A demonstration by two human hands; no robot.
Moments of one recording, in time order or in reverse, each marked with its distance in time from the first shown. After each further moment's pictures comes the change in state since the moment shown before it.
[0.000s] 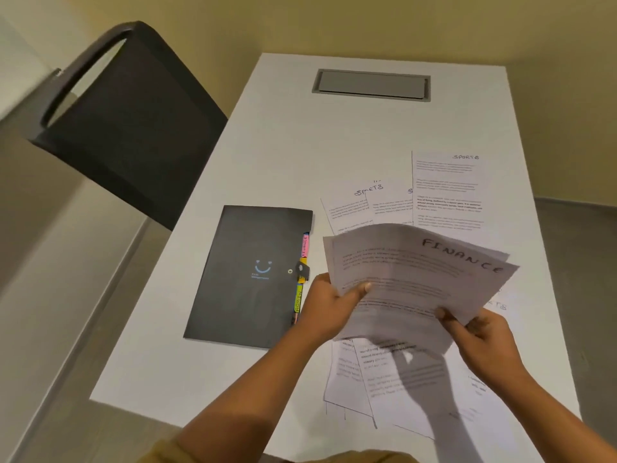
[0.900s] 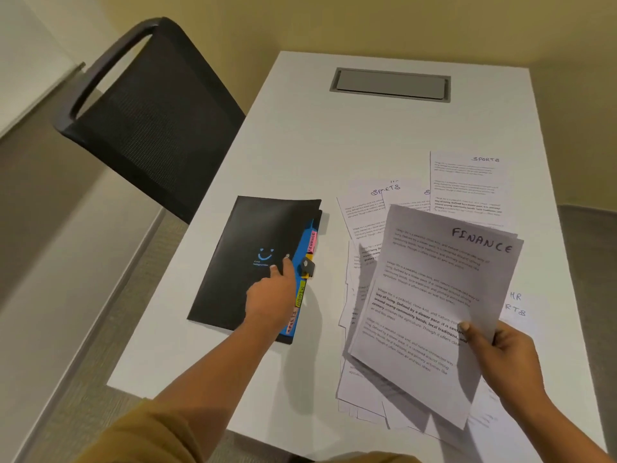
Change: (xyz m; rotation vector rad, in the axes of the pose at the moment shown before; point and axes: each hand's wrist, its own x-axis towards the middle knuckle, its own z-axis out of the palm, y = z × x) left_hand 0.016 -0.035 -0.103 1.623 -0.008 -0.209; right_hand -0.005 0.028 0.009 -0.071 0.161 0.185
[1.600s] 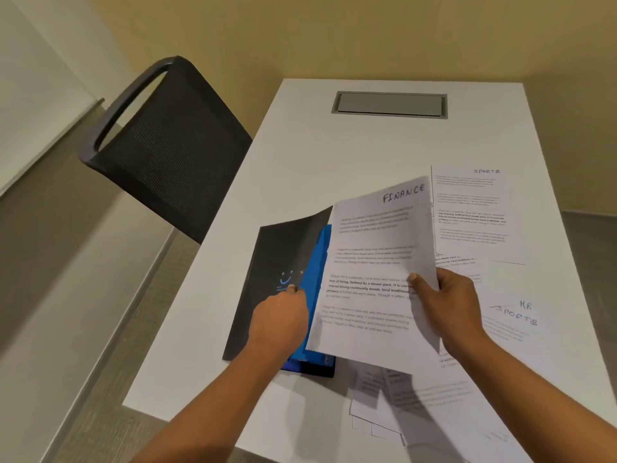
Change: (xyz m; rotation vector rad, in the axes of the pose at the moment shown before) left_hand -0.039 -0.004 -0.033 -0.118 0.155 0.115; right_hand 0.019 -0.092 0.066 0.066 -0.024 -0.110
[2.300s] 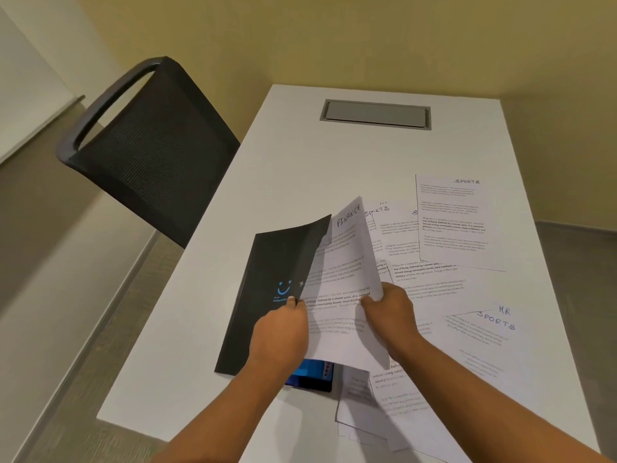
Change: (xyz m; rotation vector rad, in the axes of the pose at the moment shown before) left_hand -0.016 0.022 -0.004 -0.160 -0.047 0.030; right_hand -0.010 -0.004 0.052 -0.130 -0.177 0.079
